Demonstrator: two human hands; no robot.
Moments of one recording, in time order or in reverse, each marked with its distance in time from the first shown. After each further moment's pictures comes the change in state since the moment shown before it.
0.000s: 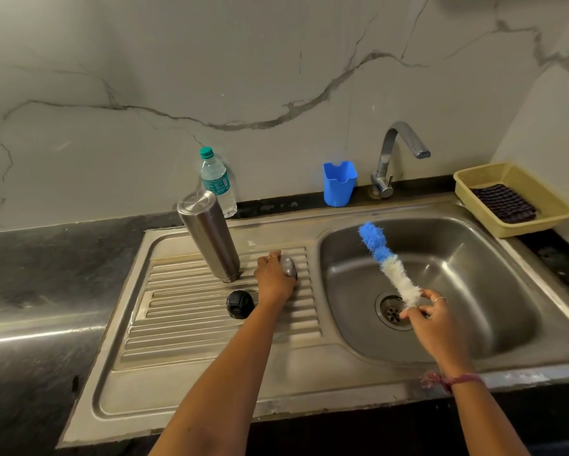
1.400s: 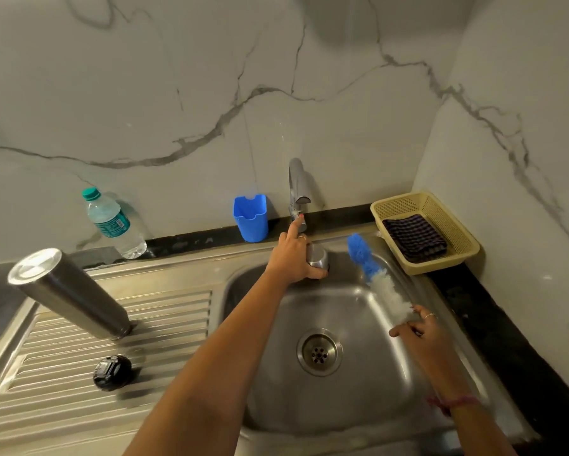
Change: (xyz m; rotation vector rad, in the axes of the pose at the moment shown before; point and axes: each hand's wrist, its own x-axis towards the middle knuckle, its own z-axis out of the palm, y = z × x) left_hand 0.060 0.234 0.121 0.450 -0.149 0.552; right_hand 0.116 0.053 -0.145 0.119 0.005 0.069
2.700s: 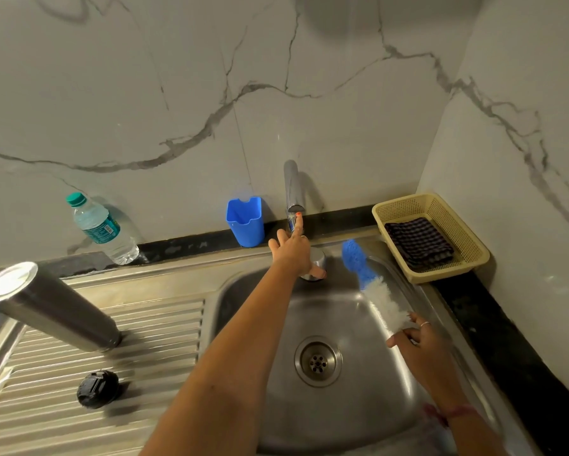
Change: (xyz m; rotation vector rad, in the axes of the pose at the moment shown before) left_hand 0.047 0.014 0.005 0.224 -0.211 -0.201; right_hand 0.037 0.024 0.012 -0.040 -0.020 -0.058
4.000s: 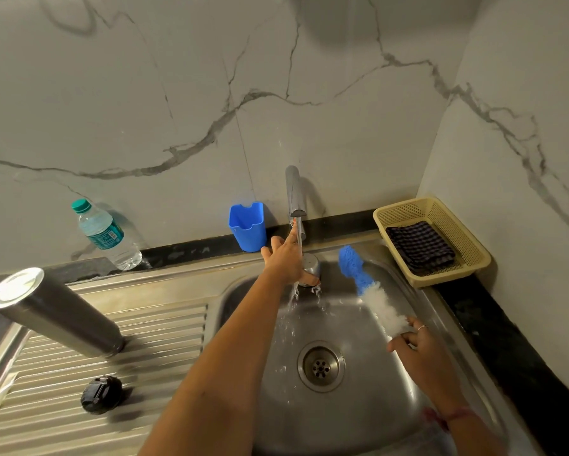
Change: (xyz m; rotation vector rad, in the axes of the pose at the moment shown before) left_hand -0.010 -0.023 0.005 -0.086 0.100 0.044; right_hand -0.002 -0.002 0.003 -0.104 -0.022 -0.030
